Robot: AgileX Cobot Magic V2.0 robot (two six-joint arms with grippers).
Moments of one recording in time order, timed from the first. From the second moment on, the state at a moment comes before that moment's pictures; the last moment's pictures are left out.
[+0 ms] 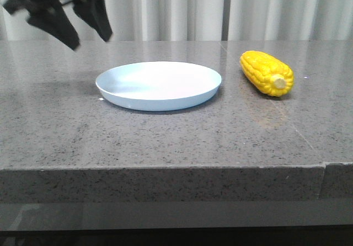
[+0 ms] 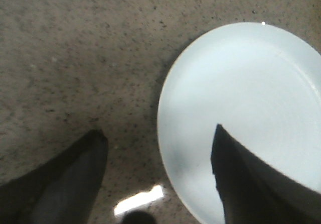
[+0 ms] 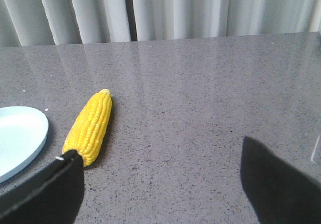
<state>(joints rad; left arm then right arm) -0.31 1.68 -1.45 -0.25 0.83 0.02 0.03 0.32 -0.52 -0.01 0.45 0.14</state>
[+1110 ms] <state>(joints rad) -0.18 0.45 -0.53 -0.04 0.46 -0.02 0.03 0.32 -0.52 -0.01 0.45 0.14</state>
